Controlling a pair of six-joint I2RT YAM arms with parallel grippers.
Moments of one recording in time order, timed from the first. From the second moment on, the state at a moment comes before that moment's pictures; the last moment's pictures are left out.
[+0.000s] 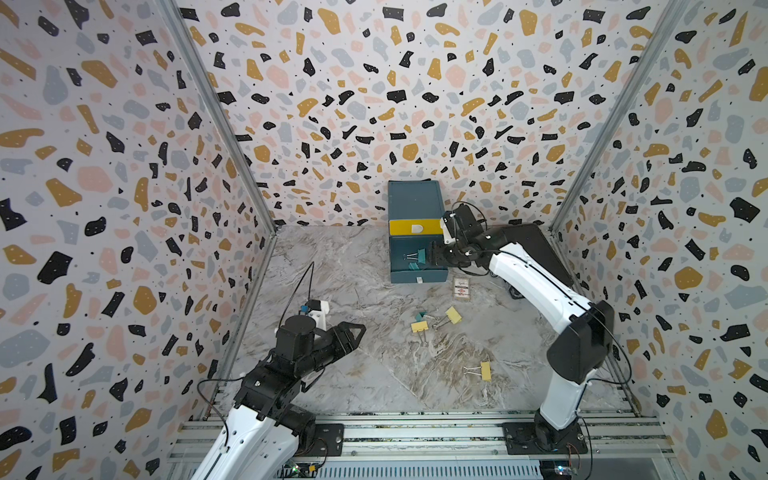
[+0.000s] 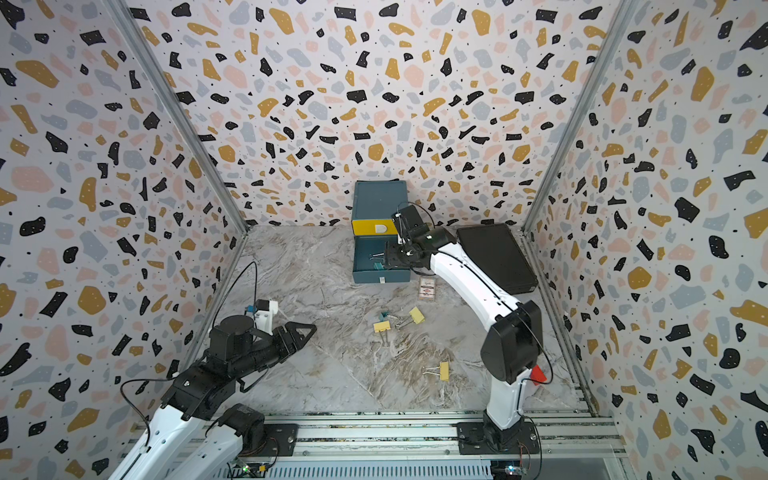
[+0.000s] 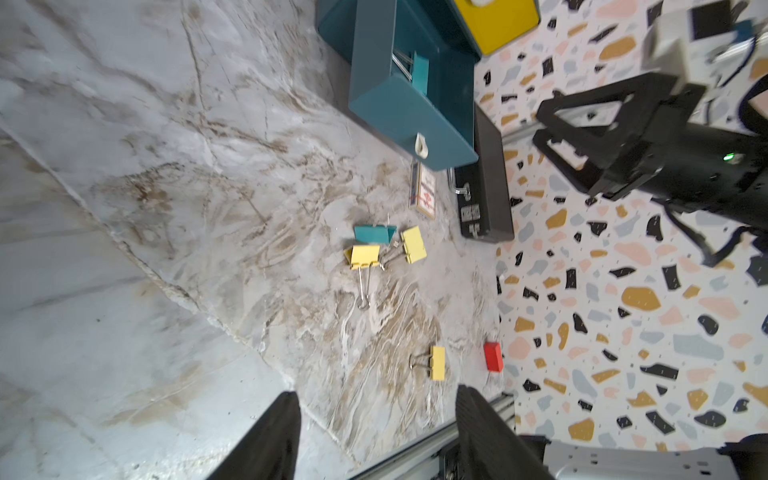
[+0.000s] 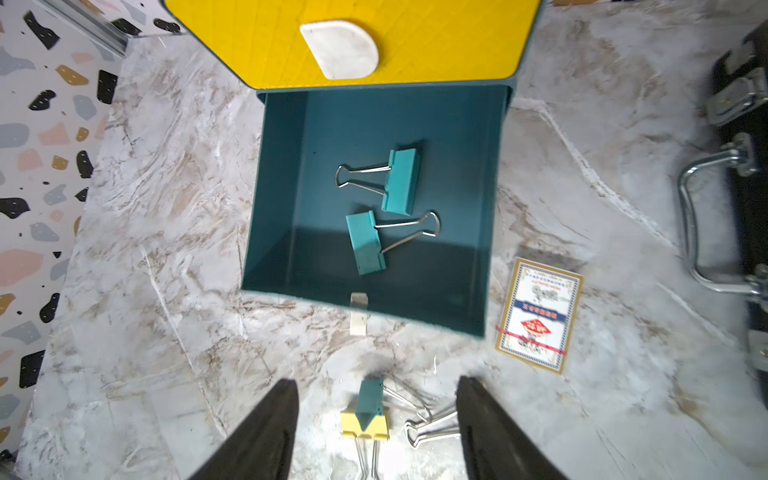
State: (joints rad) left arm -0.38 0.57 0.61 -0.63 0.36 -0.87; right arm 0.61 1.75 1.73 -0.84 0.00 0.46
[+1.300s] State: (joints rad) left arm -0.38 0.55 0.64 -0.77 0.50 -0.73; right arm 0.81 1.94 1.38 -0.60 0.11 0.04
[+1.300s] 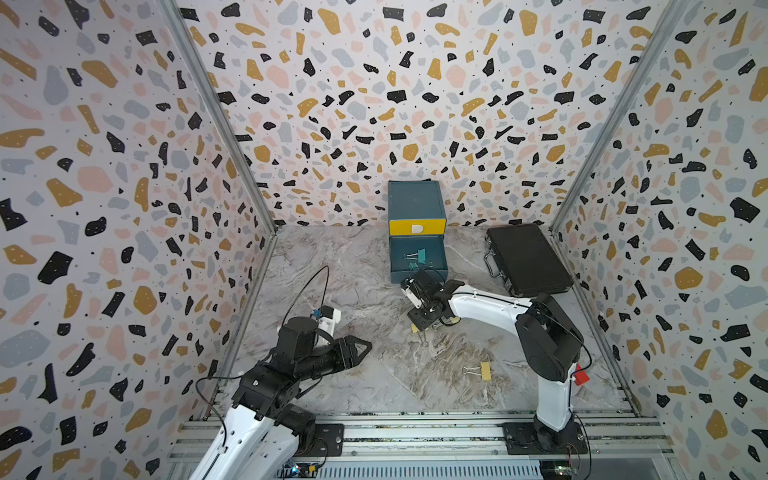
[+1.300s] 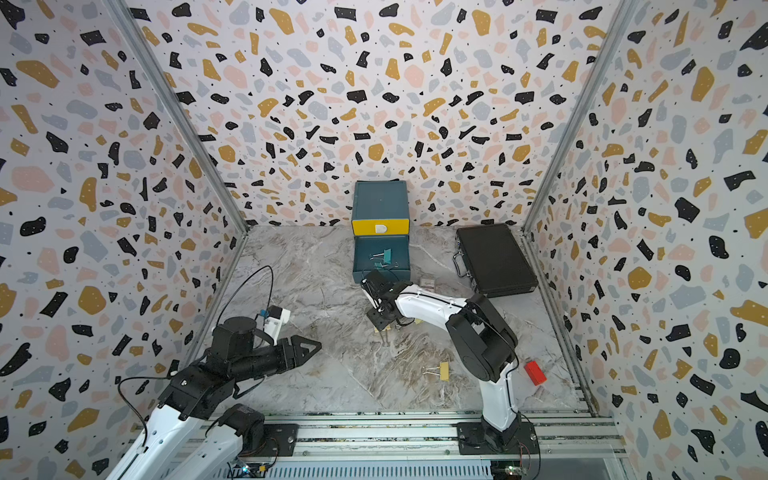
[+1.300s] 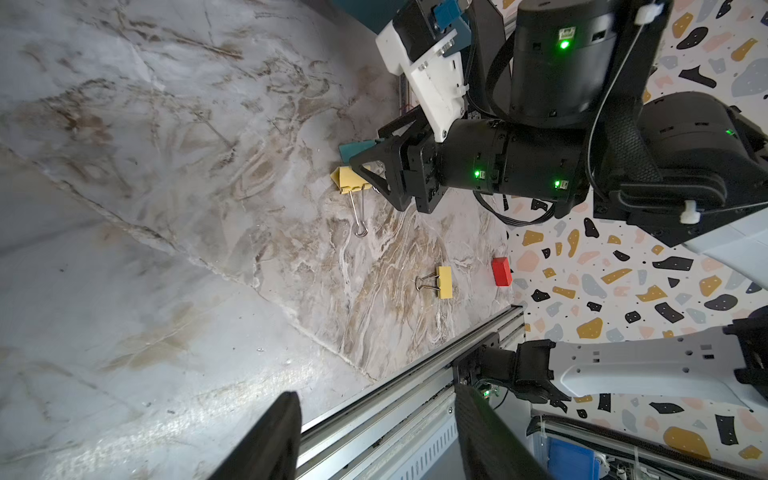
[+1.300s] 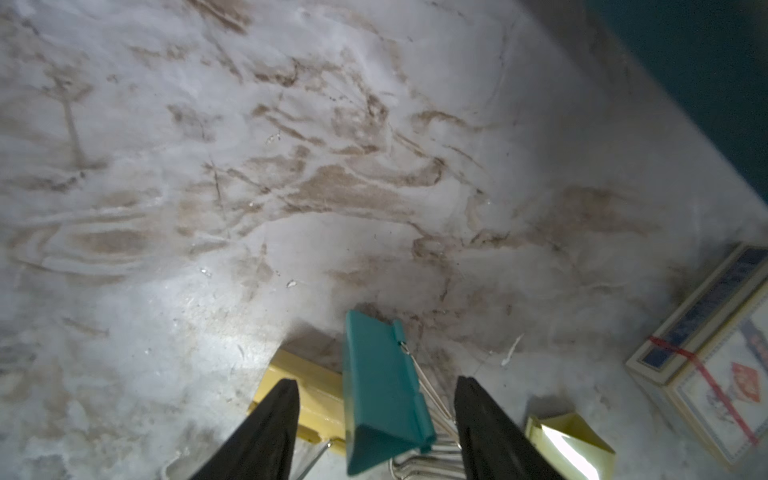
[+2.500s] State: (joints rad) left arm -0.38 0.54 0.65 -0.73 0.47 -0.78; right arm 0.73 1.69 1.47 -0.62 0.06 0.14
